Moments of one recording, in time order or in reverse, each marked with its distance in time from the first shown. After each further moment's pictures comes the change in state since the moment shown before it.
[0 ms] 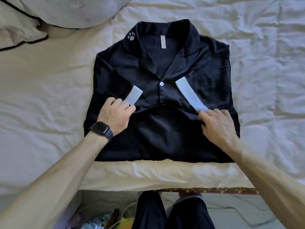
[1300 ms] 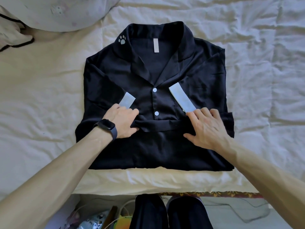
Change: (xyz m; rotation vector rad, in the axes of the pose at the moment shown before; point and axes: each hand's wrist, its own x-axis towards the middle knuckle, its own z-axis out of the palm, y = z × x) left_hand 0.054 0.016 0.006 -0.109 -0.578 -0.016; right_hand 0.027 0.009 -0.003 -0.081 -0.186 -0.158
